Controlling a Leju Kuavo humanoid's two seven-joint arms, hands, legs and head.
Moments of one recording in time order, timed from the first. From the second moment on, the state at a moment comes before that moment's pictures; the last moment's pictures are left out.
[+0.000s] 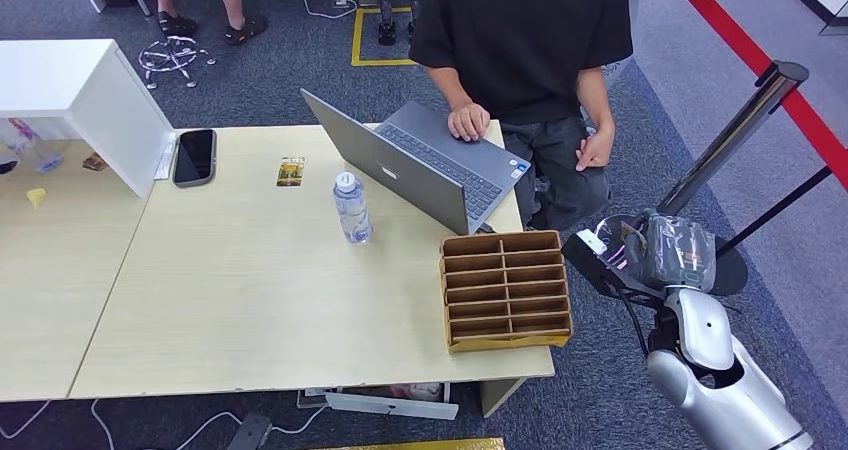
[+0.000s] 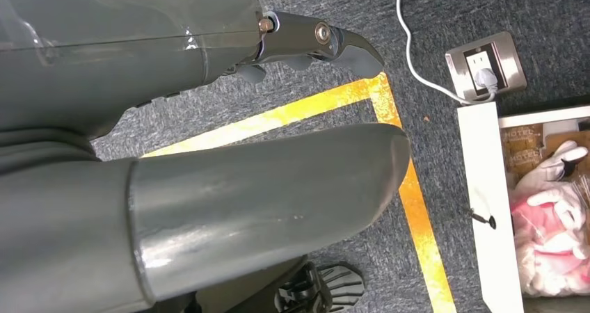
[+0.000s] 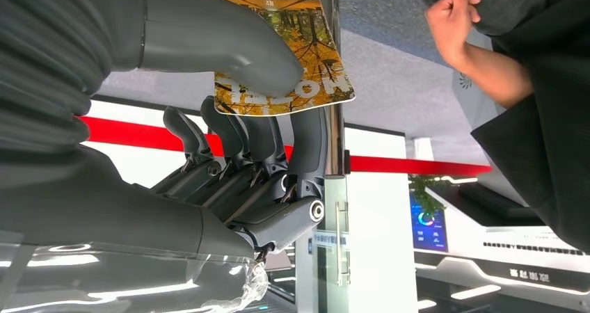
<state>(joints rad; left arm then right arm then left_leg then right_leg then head) -0.17 0.03 -0.98 -0.26 0.73 0.20 -0.23 -0.17 -0.53 0.39 -1.64 0.95 -0.22 0.56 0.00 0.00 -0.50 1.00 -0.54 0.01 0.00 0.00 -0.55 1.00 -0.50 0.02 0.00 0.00</state>
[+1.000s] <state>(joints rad) -0.17 0.03 -0.98 -0.26 0.73 0.20 -0.22 -0.17 -0.53 0.39 -1.63 0.95 -0.22 0.56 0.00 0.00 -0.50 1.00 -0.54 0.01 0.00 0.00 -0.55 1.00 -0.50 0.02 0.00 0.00</state>
